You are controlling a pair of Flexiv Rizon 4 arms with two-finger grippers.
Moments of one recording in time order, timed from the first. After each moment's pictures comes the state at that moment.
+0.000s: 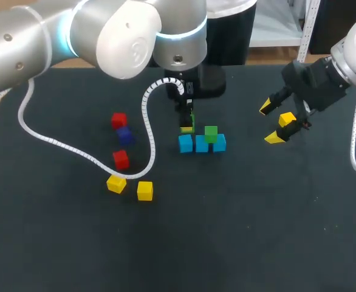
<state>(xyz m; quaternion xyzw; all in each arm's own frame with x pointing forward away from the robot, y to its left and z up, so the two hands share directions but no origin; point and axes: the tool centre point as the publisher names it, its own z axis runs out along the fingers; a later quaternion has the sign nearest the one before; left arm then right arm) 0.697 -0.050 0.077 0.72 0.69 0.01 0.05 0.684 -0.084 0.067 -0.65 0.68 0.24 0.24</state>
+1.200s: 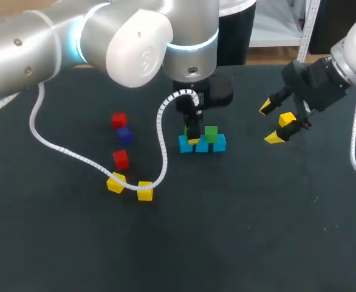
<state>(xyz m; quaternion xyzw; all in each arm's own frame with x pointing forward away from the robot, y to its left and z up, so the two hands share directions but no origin) 0.670 -0.059 0.062 0.66 0.75 0.00 0.03 0.684 -0.084 0.067 -0.65 0.68 0.24 0.24</state>
